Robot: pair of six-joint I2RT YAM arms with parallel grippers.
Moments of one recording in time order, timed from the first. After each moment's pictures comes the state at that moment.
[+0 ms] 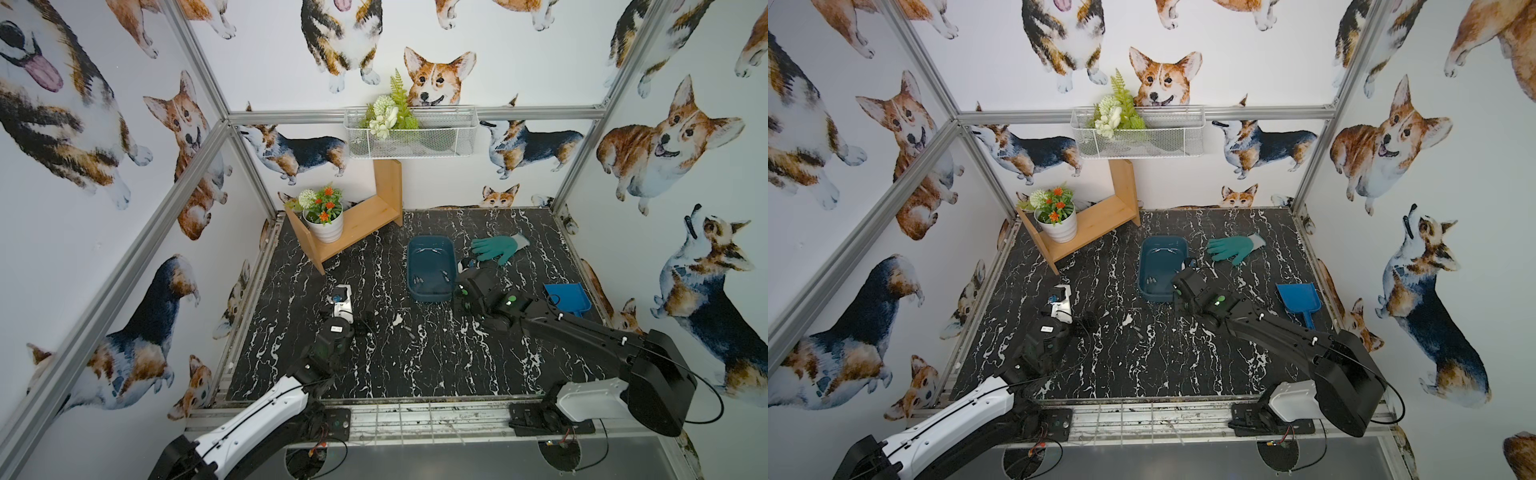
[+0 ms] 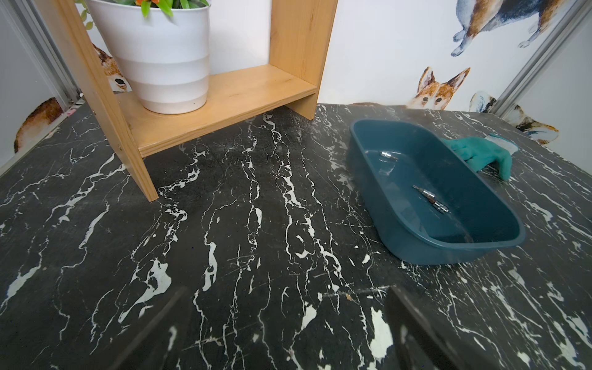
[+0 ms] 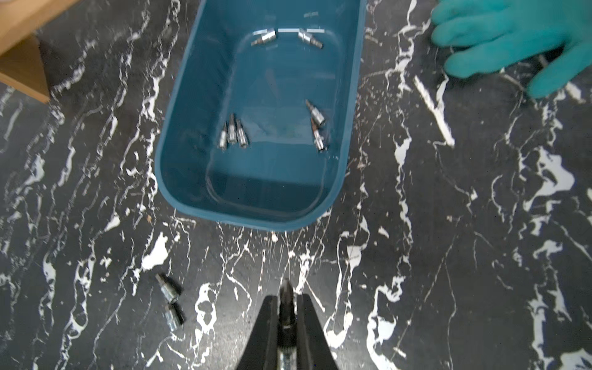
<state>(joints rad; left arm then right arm) -0.60 0.75 0.21 0.21 -0.41 -0.28 0.70 1.34 0.90 -0.42 0.26 0.56</state>
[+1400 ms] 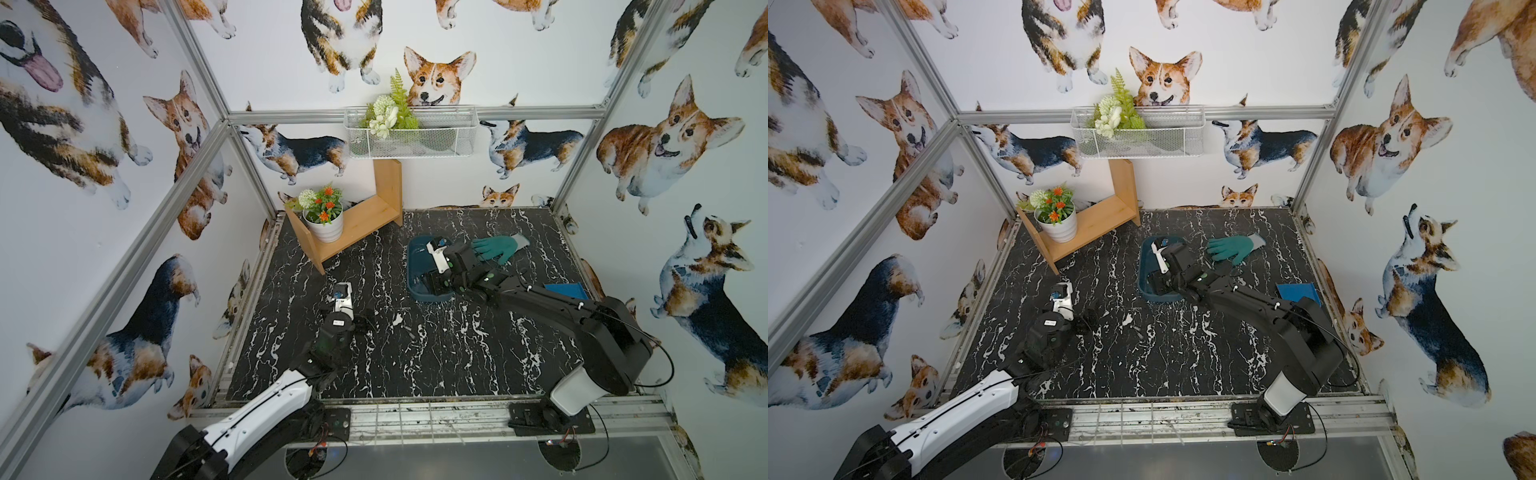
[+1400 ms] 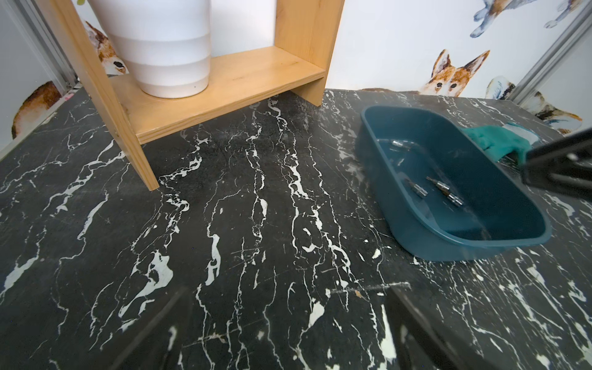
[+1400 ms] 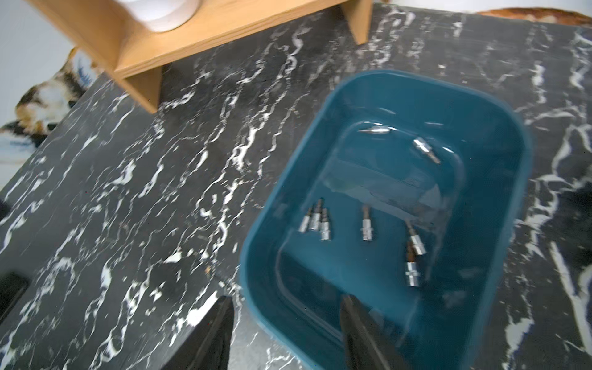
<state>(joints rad) -0.54 0.83 0.23 0.21 -0.36 -0.30 0.69 1.58 1.06 -0.18 0.00 0.23</state>
